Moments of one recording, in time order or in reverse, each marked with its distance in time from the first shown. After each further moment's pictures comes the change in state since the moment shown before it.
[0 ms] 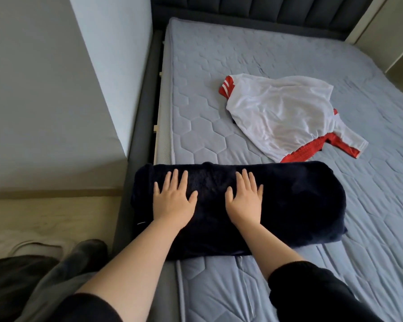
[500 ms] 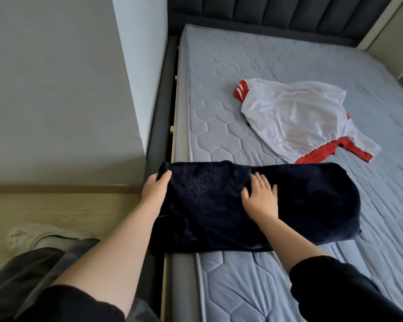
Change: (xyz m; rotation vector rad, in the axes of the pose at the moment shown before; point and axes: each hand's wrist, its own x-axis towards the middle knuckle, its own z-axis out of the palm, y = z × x) left_hand 0.003 -0.075 -0.037 -1.219 0.052 -0.612; right_hand 0.003 -0.002 -0.004 -0.096 -0.108 -0.007
